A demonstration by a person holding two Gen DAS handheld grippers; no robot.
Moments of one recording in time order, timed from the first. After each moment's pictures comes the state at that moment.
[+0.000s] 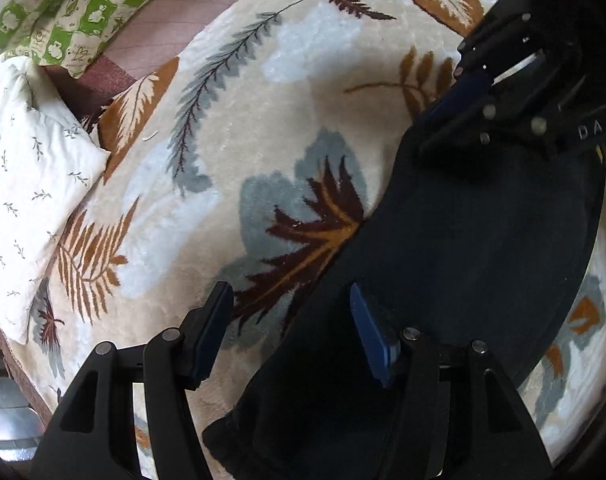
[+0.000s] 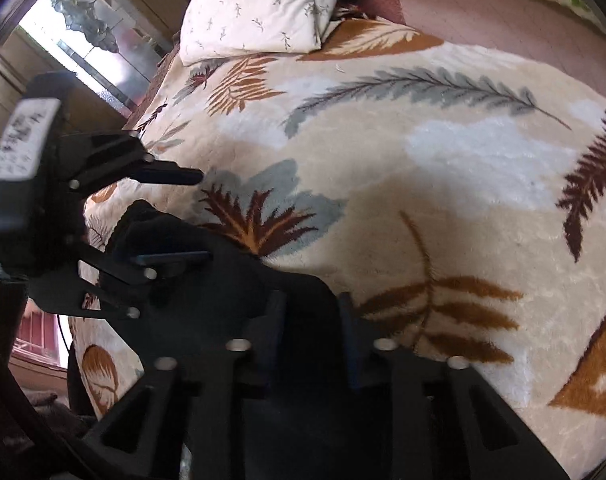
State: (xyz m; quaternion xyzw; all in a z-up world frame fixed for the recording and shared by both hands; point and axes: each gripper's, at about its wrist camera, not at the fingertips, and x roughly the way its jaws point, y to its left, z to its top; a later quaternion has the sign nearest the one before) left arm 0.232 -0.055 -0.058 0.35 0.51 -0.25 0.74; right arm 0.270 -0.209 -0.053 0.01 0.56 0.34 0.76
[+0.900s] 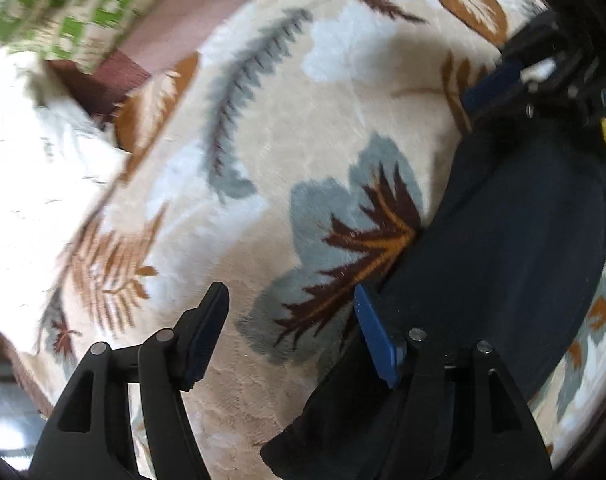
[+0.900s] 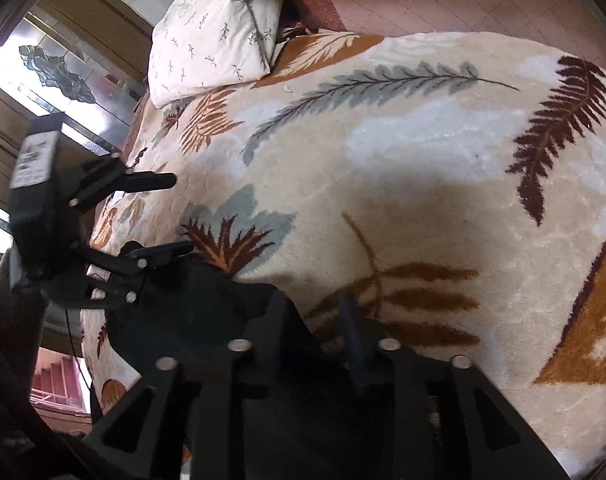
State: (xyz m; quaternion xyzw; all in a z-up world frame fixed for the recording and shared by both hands) left arm 0.274 -0.036 -0.058 0.37 0.52 -0.25 0.73; right arm 0.285 -0.246 -0.063 0.11 0.57 0.31 0.76
